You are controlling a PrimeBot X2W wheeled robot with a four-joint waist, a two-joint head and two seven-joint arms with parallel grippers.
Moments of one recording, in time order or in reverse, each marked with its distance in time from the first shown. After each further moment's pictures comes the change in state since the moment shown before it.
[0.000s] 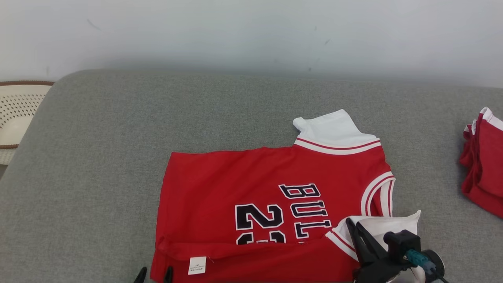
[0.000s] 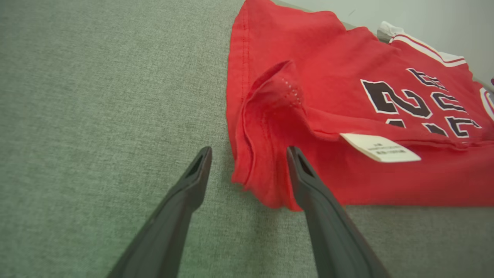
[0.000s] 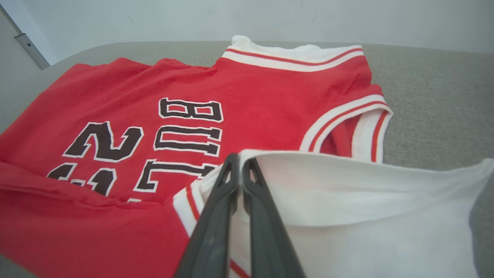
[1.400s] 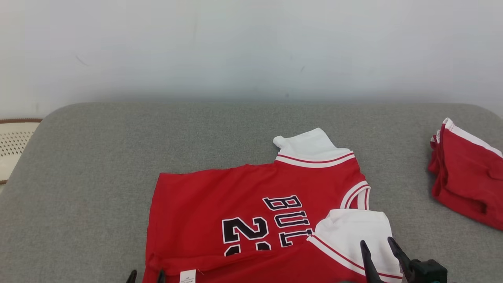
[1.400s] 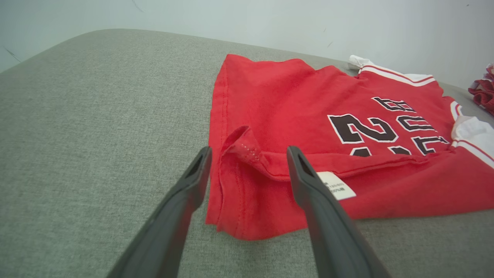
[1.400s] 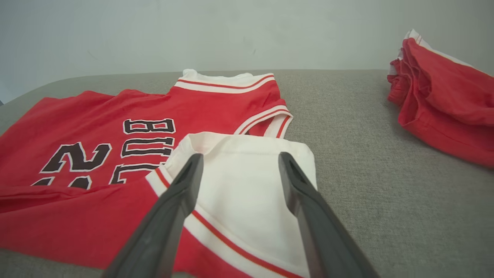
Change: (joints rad) left arm 0.085 0.000 0.019 -0.137 0.063 0.068 0.000; right arm 0.162 0.052 -0.184 -0.135 -0.103 0.000 0.000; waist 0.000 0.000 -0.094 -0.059
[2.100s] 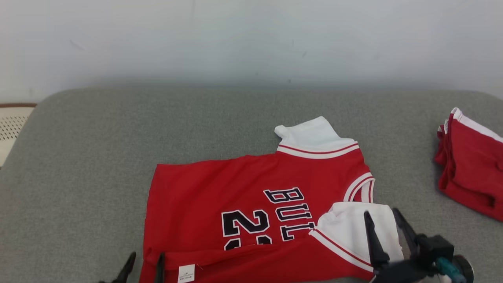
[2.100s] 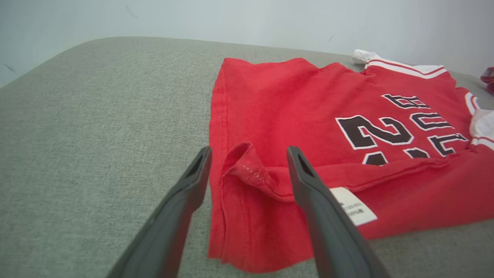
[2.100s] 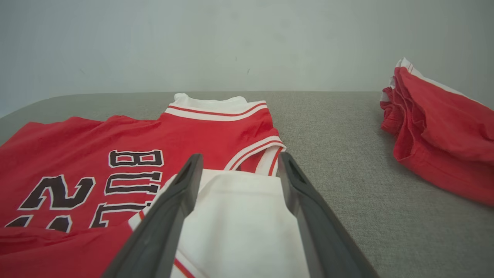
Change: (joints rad) left arm -0.057 0.000 0.011 0.007 0.064 0.005 0.000; right arm -0.052 0.017 -0.054 -0.046 -0.034 0.000 0.000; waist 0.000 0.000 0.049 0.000
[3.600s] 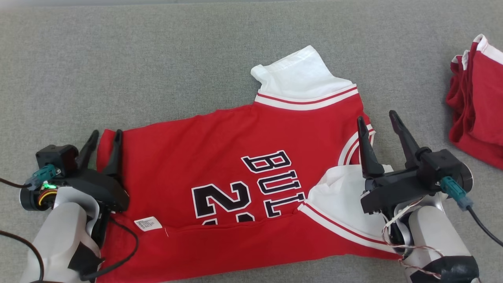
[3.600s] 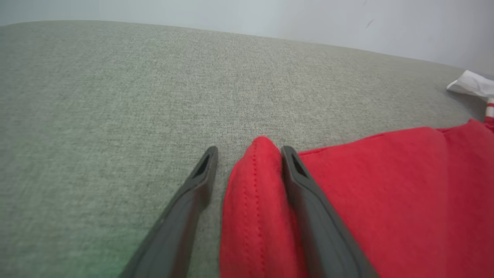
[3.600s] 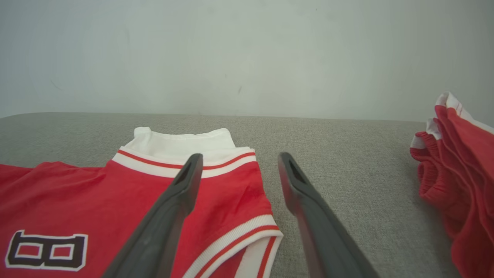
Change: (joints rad) left arm -0.743 0.130 -0.074 0.591 -0.169 -0.077 -0.001; right arm -0.341 -0.013 0.045 -0.024 0.008 0.000 0.000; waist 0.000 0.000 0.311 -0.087
